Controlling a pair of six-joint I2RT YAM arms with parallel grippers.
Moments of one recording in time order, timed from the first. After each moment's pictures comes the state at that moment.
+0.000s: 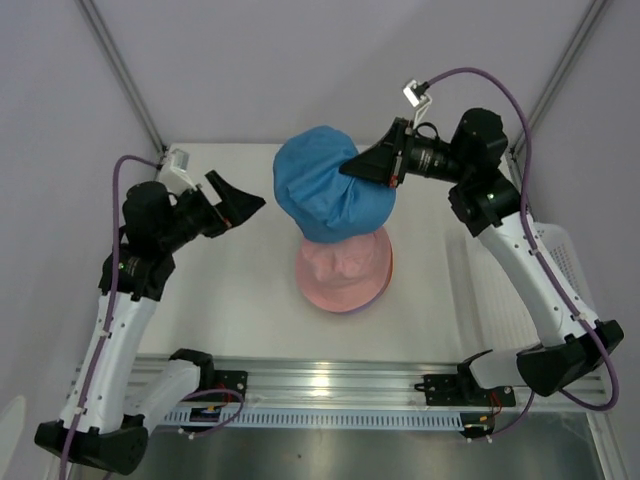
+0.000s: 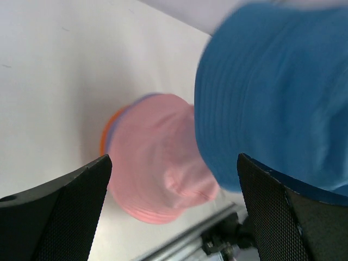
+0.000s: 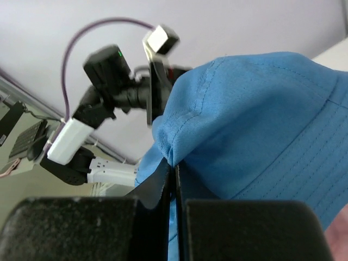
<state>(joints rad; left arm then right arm) -0.22 0.91 1.15 -0.53 0.39 -0.70 0.44 1.38 1.64 -0.09 -0.91 0.70</state>
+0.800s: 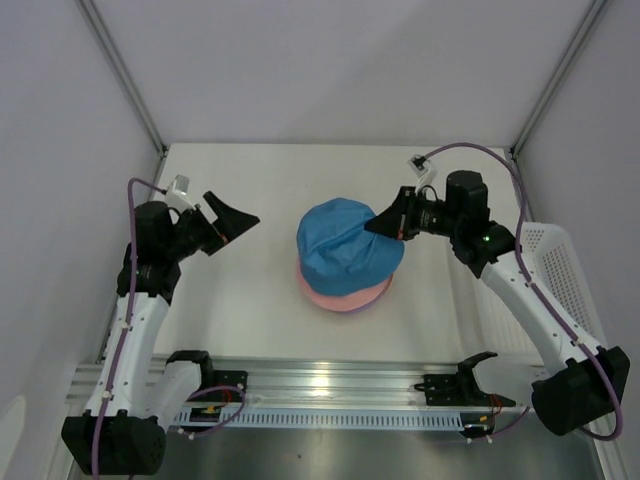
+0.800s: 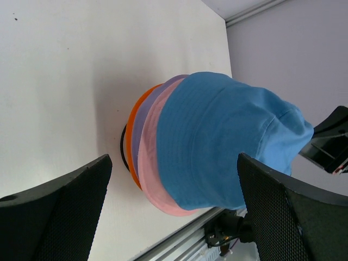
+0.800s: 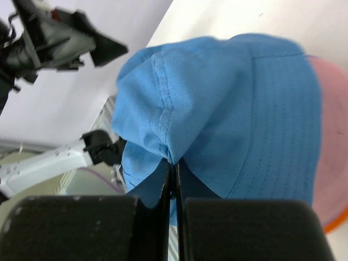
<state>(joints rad) 0.02 0.87 0.85 -0.38 0.59 -0.72 0.40 1.17 1.08 -0.26 -0.70 0.52</state>
